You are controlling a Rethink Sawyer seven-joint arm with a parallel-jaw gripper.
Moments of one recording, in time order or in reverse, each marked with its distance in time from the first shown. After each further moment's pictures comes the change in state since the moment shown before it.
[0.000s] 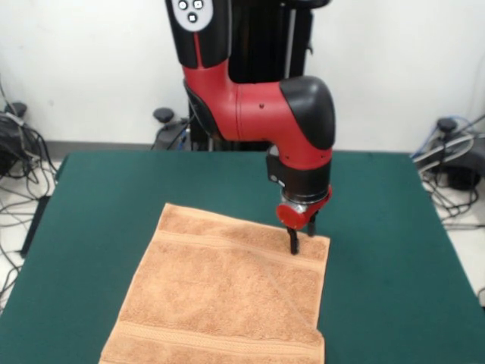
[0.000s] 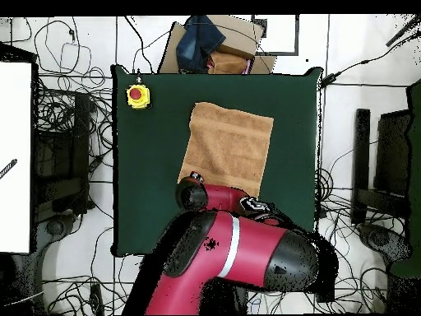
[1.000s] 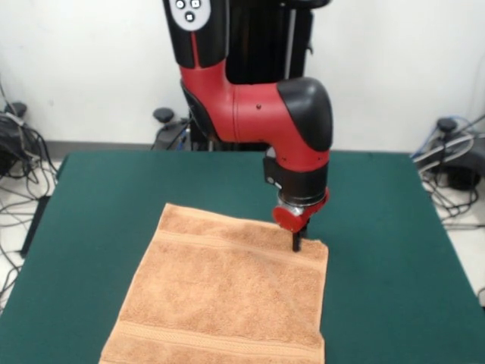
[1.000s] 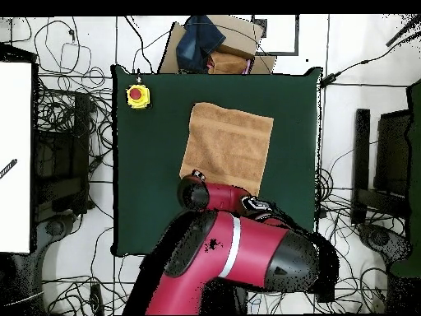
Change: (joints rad) arm -0.003 -0.001 -0.005 -0.015 0.000 0.001 0.000
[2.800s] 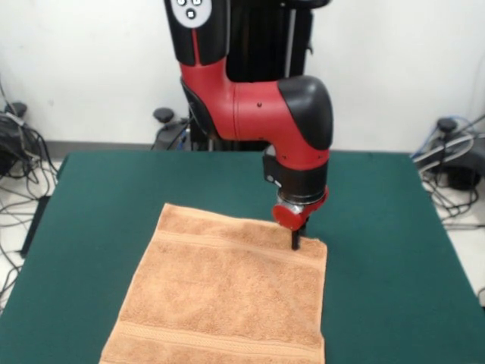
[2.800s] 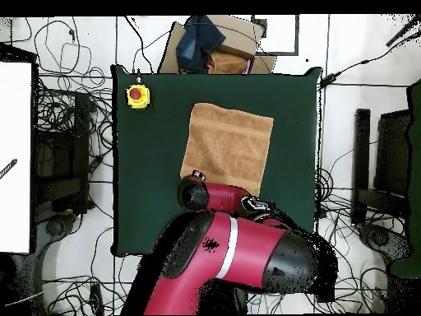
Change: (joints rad) arm 0.010 -0.008 -0.011 0.008 0.000 0.003 0.000
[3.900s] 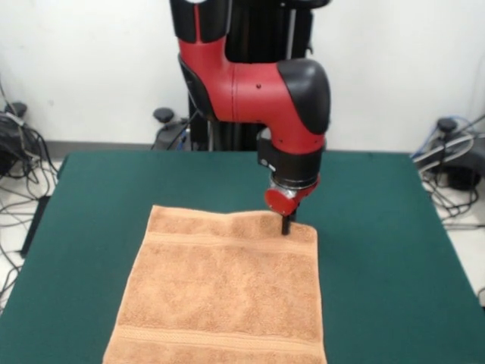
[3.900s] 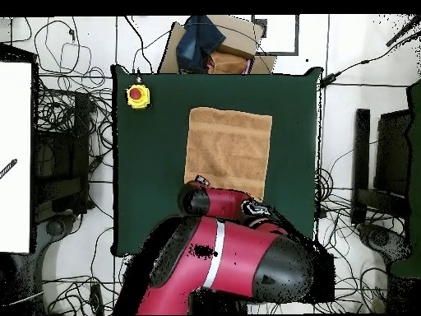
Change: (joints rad) arm 0.036 -0.051 -0.060 0.053 0.000 0.002 0.000
